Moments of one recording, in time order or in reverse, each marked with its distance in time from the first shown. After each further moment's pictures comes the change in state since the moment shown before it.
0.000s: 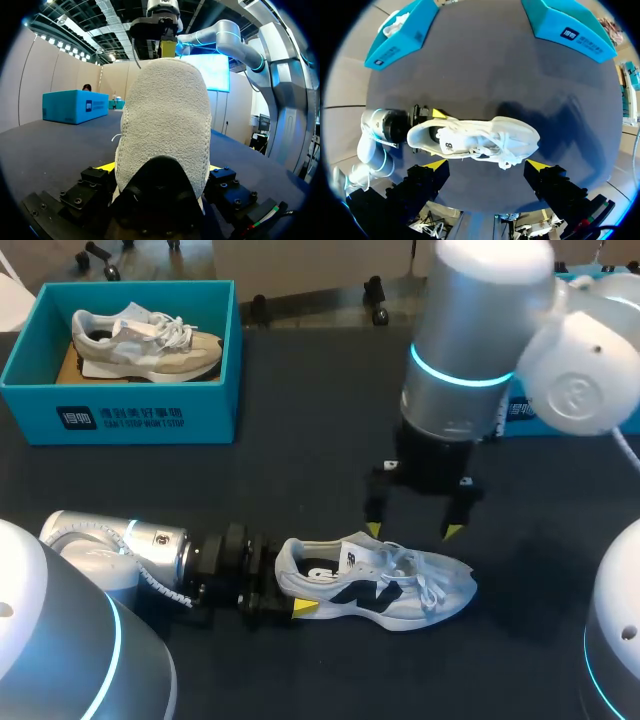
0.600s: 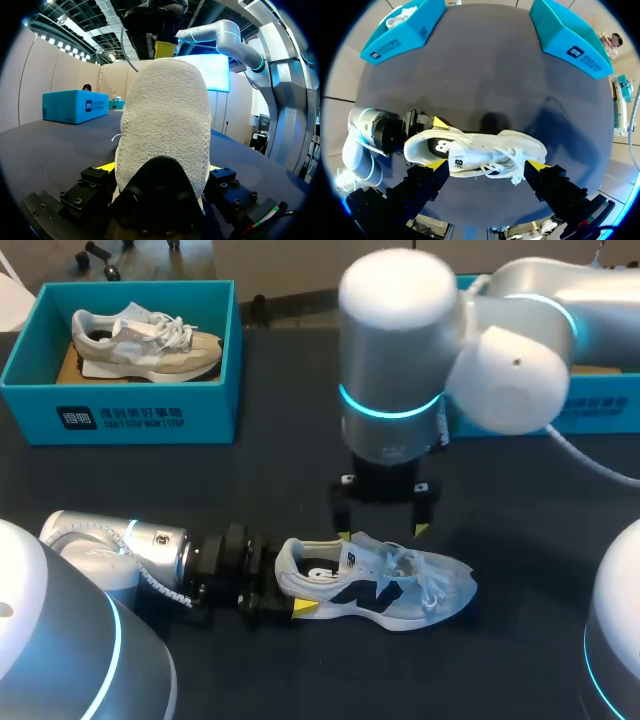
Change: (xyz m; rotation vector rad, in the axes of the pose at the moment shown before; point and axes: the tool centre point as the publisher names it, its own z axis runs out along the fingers) left arm 0.000 0.000 0.000 0.000 0.000 0.000; right arm 0.031 0.017 0.026 -0.103 -0.139 -0.058
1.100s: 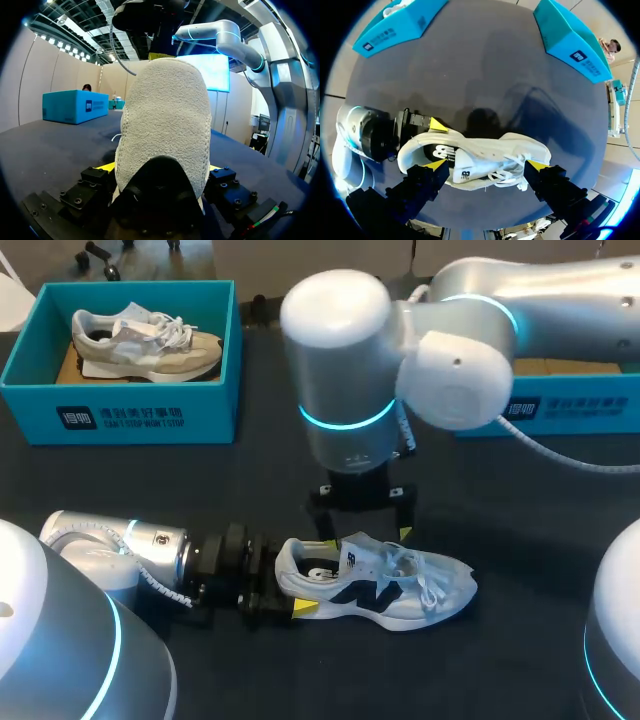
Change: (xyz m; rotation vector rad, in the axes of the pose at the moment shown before) left arm 0.000 0.000 0.000 0.000 0.000 0.000; right arm 0.017 0.007 0.021 0.022 -0.088 -0.006
